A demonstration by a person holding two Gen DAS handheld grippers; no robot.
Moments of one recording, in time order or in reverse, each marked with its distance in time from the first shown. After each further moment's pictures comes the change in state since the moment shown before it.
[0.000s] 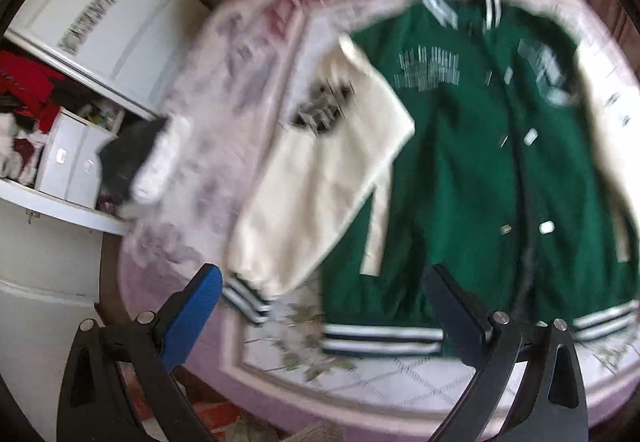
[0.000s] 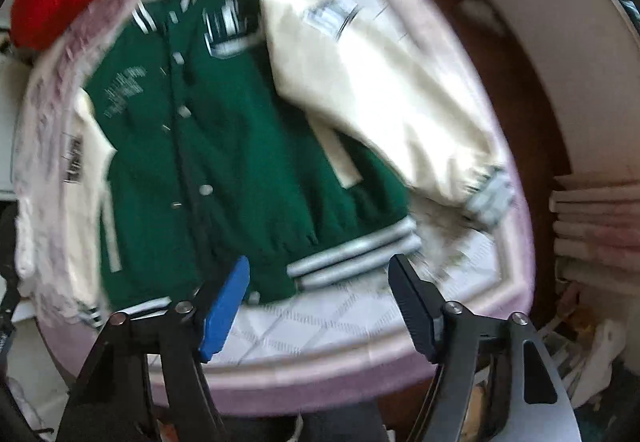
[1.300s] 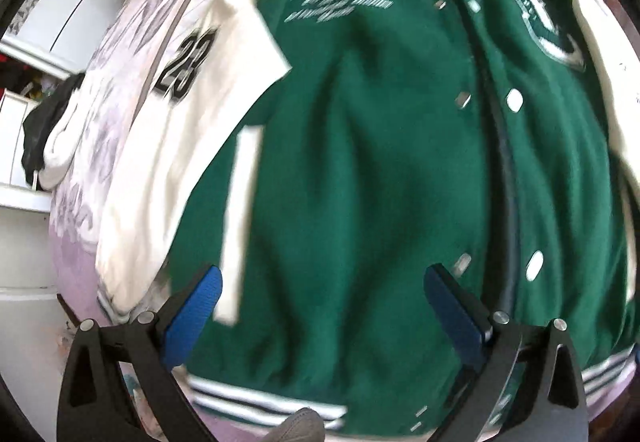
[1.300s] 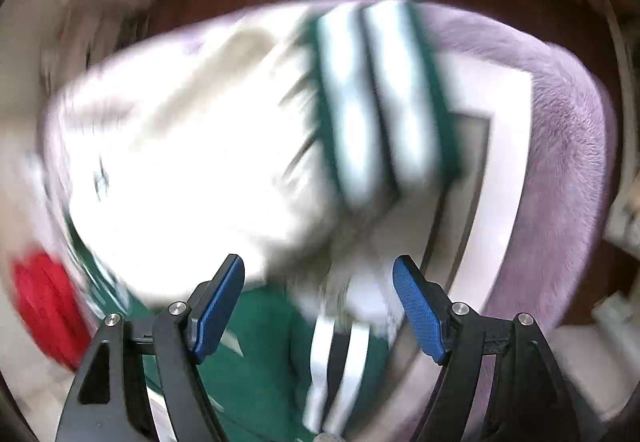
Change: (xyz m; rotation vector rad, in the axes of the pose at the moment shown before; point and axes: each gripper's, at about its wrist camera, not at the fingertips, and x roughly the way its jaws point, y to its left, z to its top) left arm 0.073 -0.100 -0.054 0.027 0.085 -0.173; right arm 0.210 -0.284 -0.147 1.139 -0.091 0.384
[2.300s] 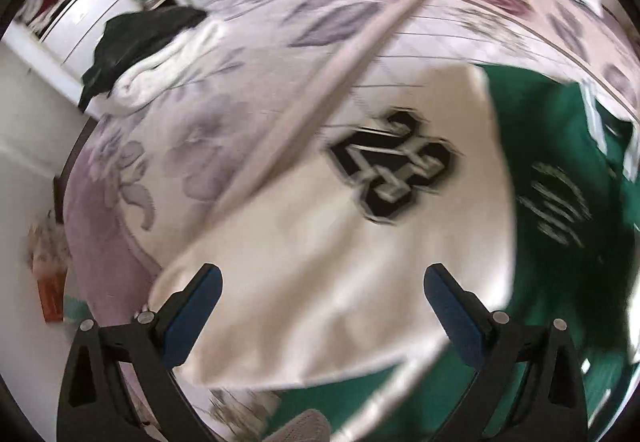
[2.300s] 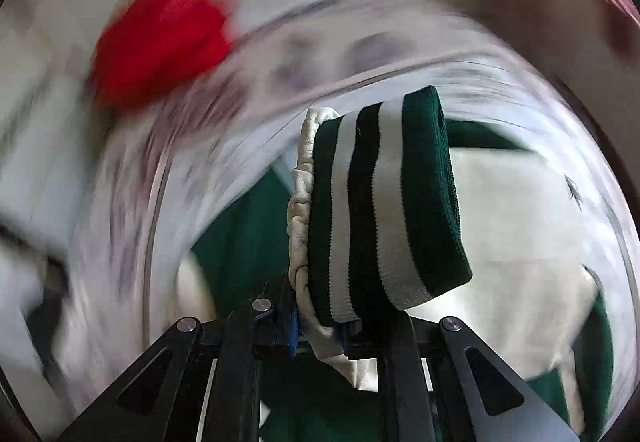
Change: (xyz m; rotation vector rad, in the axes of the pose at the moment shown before) left arm 0.011 0.196 0.099 -0.545 -0.049 0.084; right arm 0.075 0.504 -0.441 -1.368 -0.127 0.101
